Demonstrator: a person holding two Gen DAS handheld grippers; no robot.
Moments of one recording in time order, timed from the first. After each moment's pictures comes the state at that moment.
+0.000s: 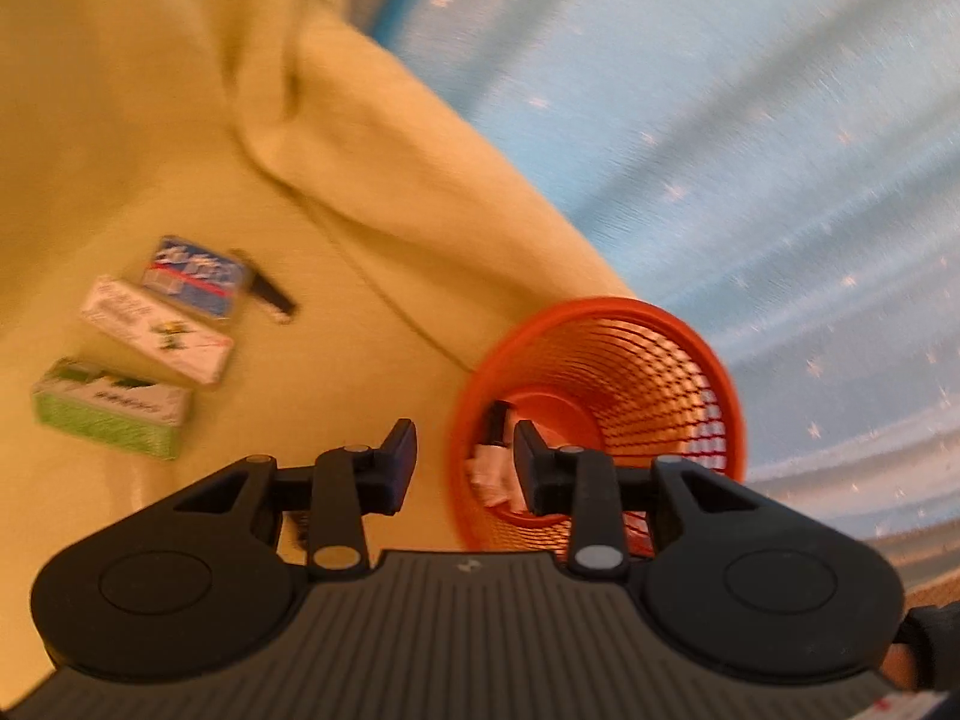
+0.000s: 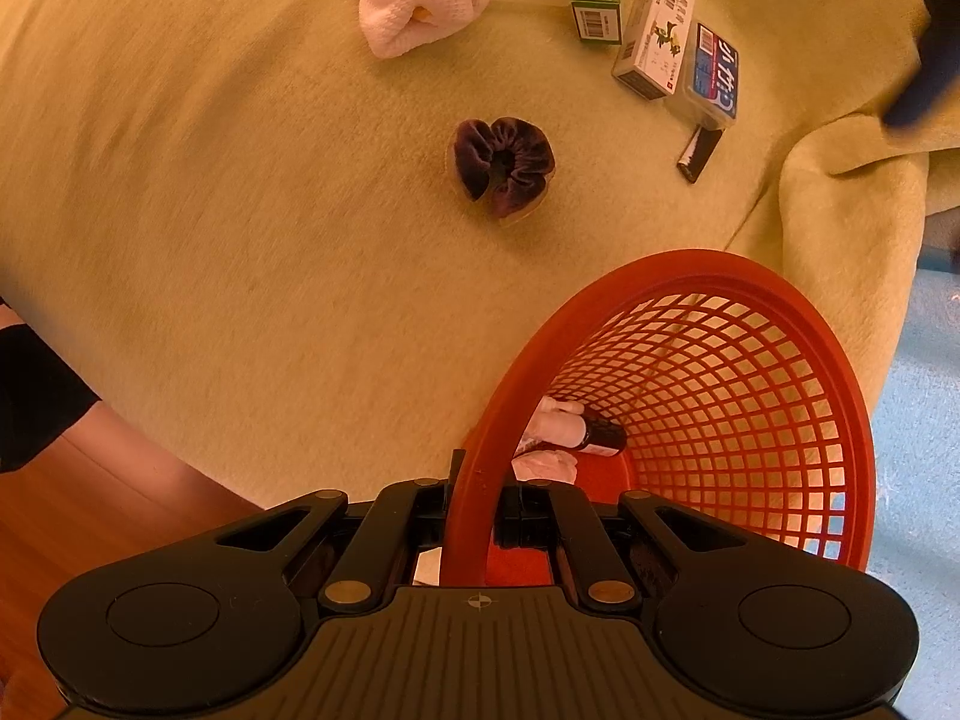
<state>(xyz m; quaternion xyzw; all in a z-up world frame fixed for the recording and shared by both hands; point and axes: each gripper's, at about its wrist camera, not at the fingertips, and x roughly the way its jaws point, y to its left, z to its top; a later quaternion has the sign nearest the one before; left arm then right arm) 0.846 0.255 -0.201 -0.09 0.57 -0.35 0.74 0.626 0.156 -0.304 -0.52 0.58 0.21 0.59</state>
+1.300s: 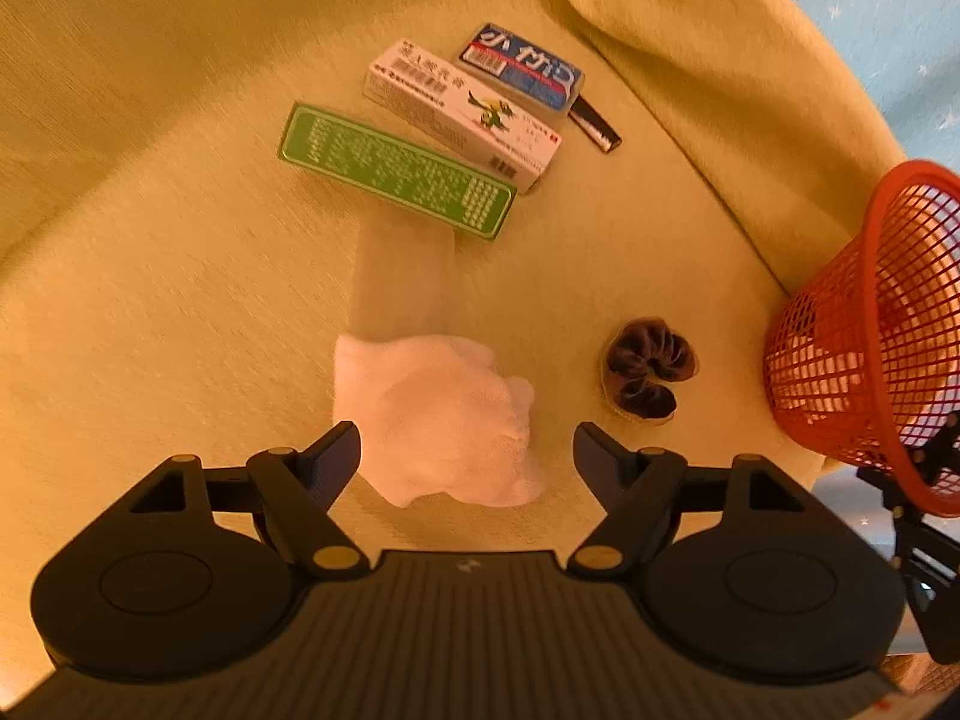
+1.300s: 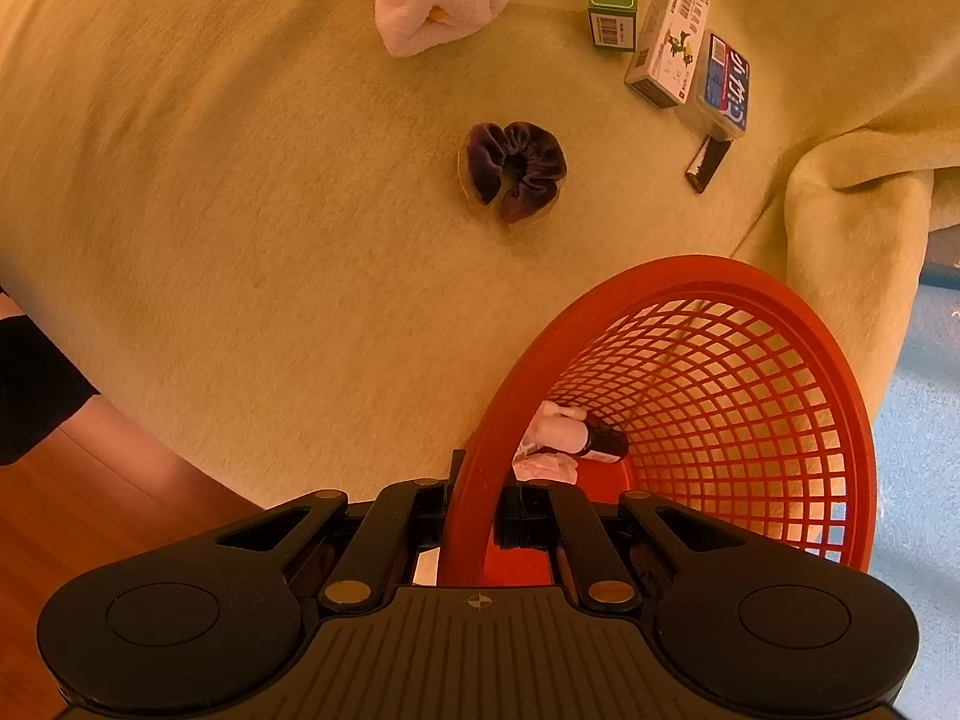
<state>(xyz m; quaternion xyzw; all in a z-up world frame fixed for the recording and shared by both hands) 0.807 0.352 -0.342 -0.05 0.63 -0.19 0.75 0.619 0.158 -0.307 -0.53 0.57 0.21 0.59</state>
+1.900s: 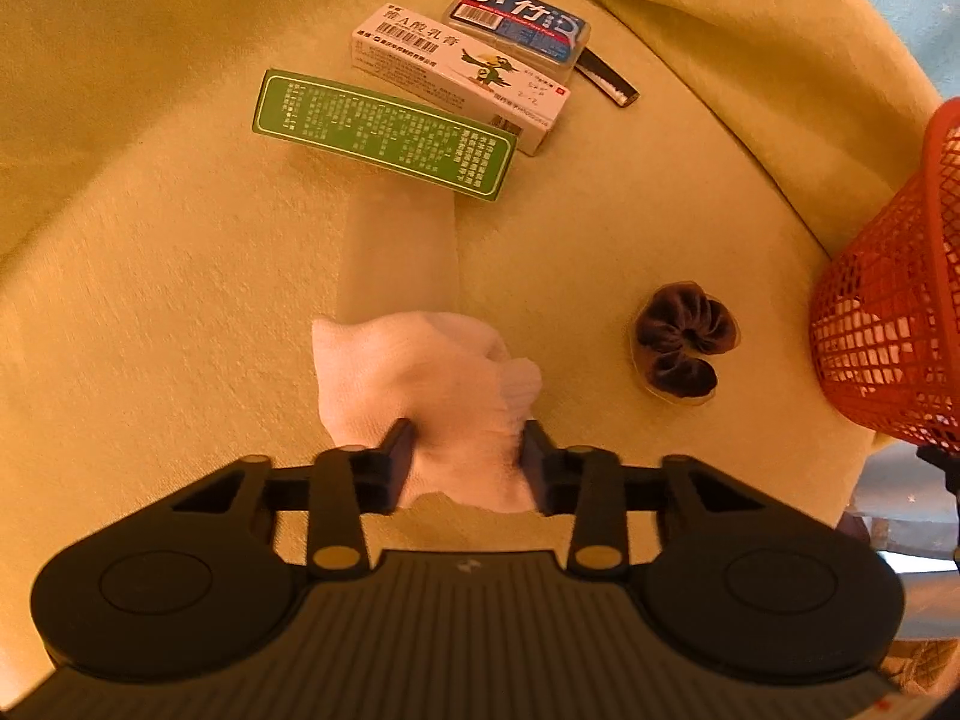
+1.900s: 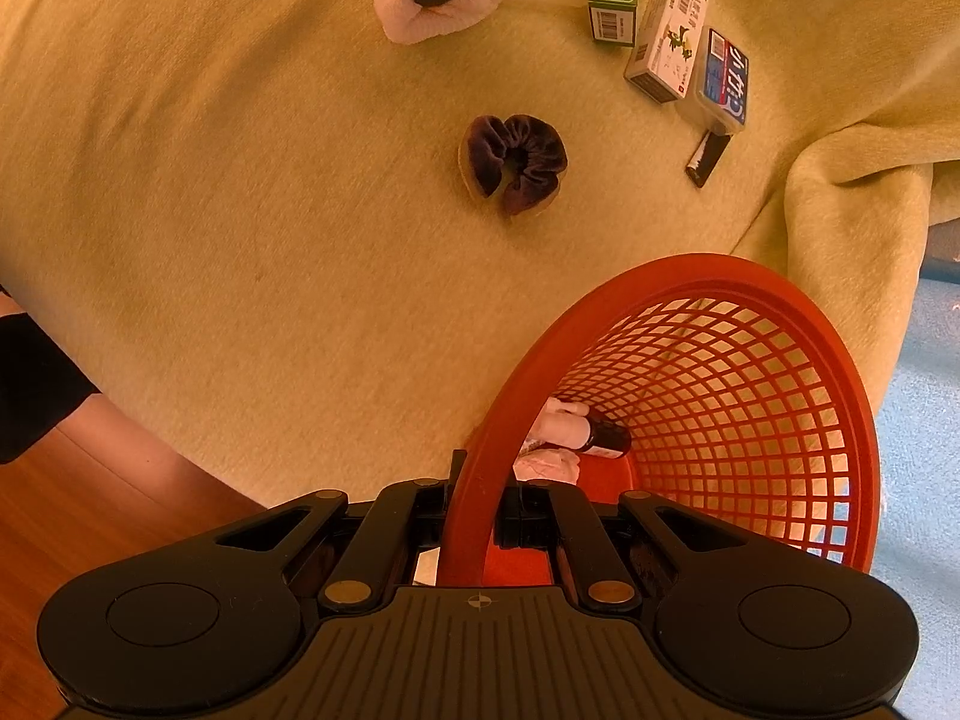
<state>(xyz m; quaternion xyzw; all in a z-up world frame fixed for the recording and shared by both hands) 0.803 0.336 -0.362 -0.01 0.64 -0.18 0.75 0.621 0.157 -0.309 -0.53 0.58 0.21 0.59</state>
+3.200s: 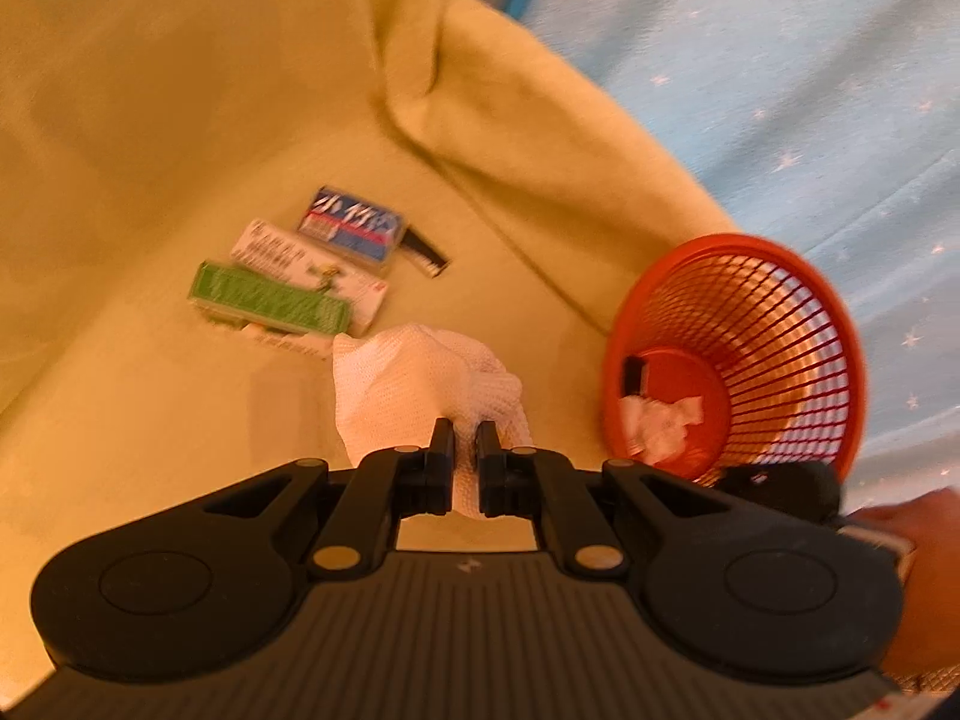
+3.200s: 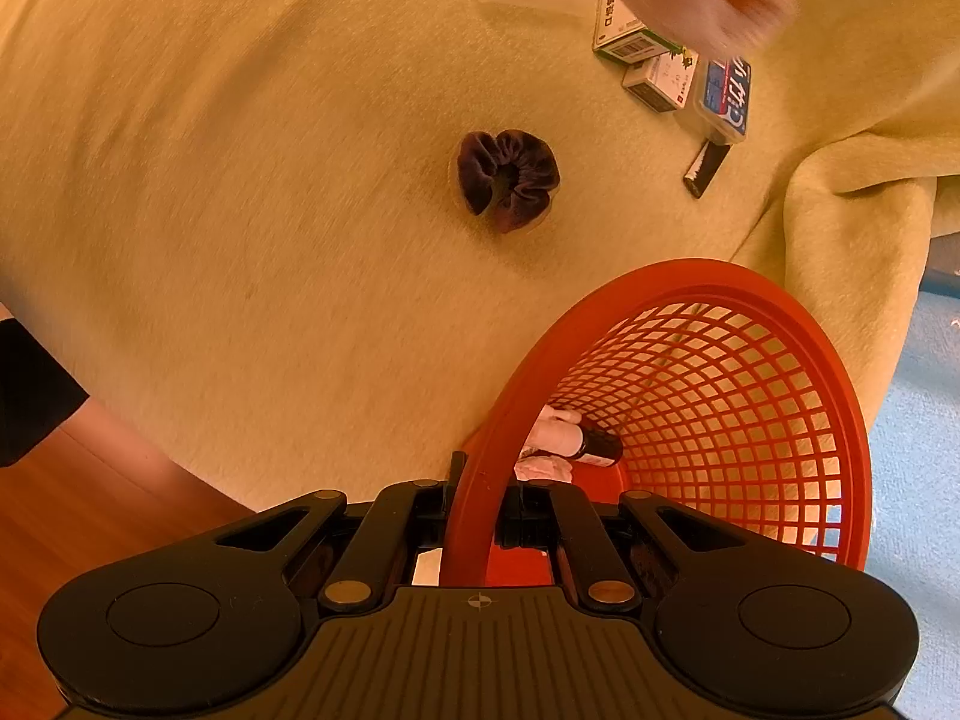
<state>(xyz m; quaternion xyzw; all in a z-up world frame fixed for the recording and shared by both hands) 0.819 0.319 -0.222 -0.07 0.58 -0.29 0.76 0.626 0.167 -0.307 -0.53 0.58 0.20 0.58</state>
